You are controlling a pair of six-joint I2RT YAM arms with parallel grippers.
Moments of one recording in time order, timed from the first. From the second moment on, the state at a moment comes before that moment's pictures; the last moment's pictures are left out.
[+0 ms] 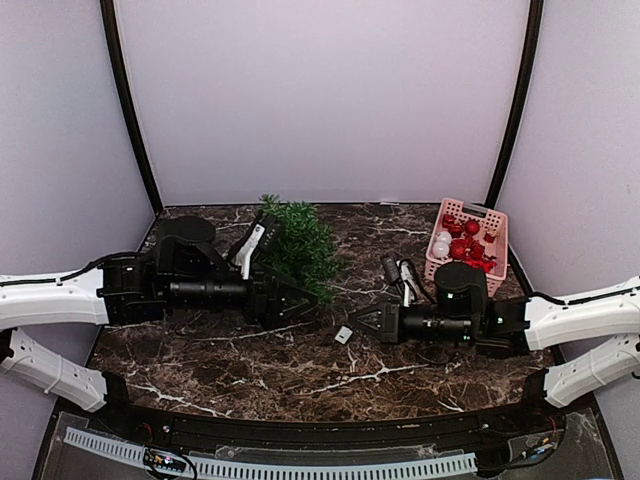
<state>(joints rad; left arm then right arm) -1.06 1.16 0.89 -0.11 0.14 -0.40 1.10 1.18 0.57 0.29 -0.11 0.77</state>
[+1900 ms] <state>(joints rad) -1.09 1.53 0.91 0.21 0.02 -0.25 1.10 1.07 0.52 0.32 -0.16 0.80</state>
